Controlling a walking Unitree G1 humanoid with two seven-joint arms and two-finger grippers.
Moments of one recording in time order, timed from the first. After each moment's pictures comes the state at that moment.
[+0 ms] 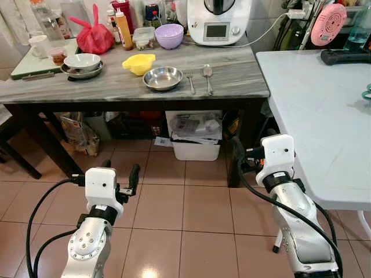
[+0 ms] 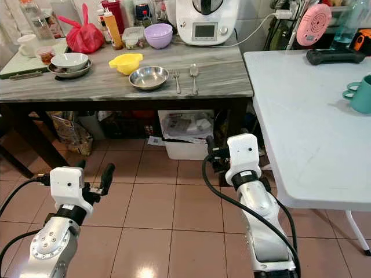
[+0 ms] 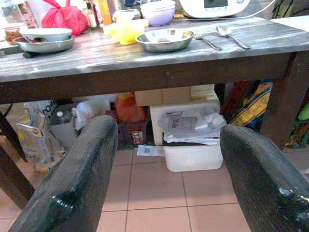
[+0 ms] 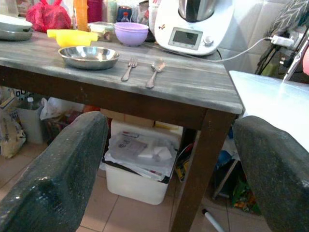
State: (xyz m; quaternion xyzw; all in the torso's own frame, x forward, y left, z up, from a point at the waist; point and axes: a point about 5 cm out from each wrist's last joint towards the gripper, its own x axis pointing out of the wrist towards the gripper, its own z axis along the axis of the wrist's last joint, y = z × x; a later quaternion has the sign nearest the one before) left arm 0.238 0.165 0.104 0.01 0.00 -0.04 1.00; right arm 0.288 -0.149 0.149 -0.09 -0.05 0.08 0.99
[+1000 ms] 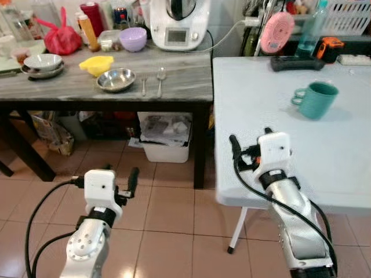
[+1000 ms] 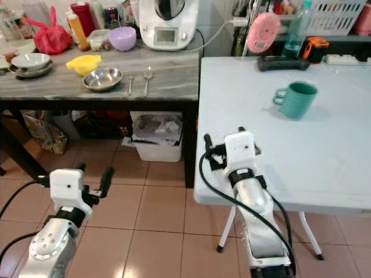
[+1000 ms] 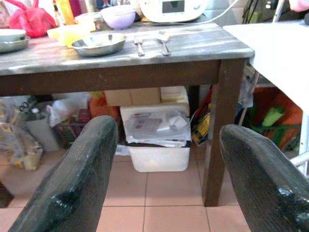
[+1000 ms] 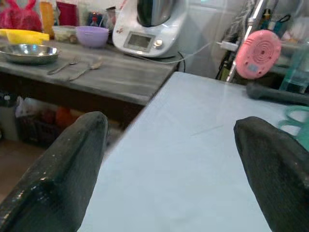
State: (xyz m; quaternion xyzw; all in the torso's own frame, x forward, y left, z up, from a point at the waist) left arm 0.238 0.172 0.100 0.01 0.01 -0.04 1.00; right arm 0.295 -0.142 0.154 -0.09 -0.07 0.08 0.99
